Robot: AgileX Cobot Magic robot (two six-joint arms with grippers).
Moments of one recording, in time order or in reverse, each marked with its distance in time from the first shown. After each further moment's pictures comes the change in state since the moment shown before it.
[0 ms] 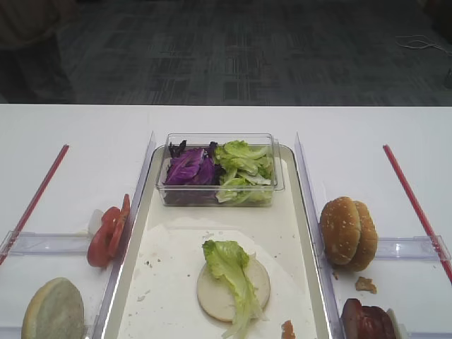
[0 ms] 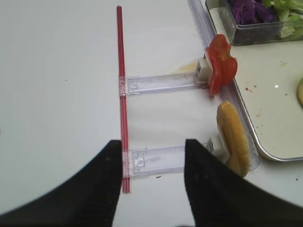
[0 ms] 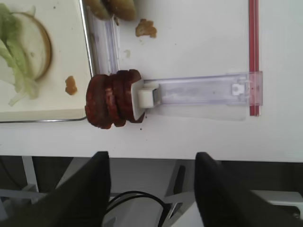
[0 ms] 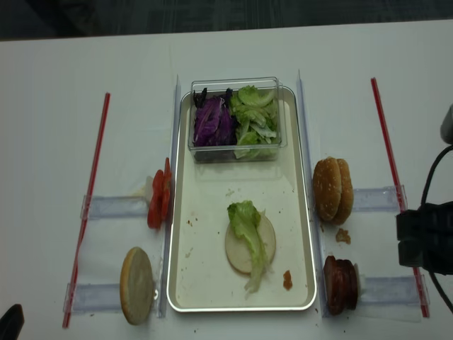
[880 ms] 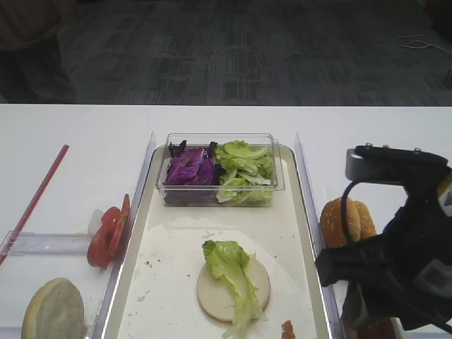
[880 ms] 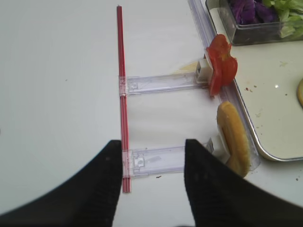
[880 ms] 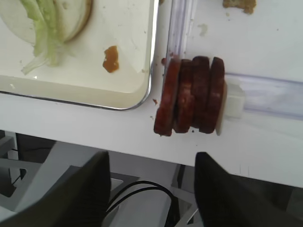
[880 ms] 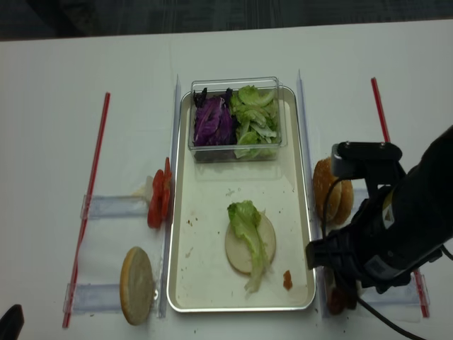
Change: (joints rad) left arm 0.000 0.000 0.000 0.000 0.000 0.000; right arm 0.433 0.330 -0.002 -0.015 -0.237 0.190
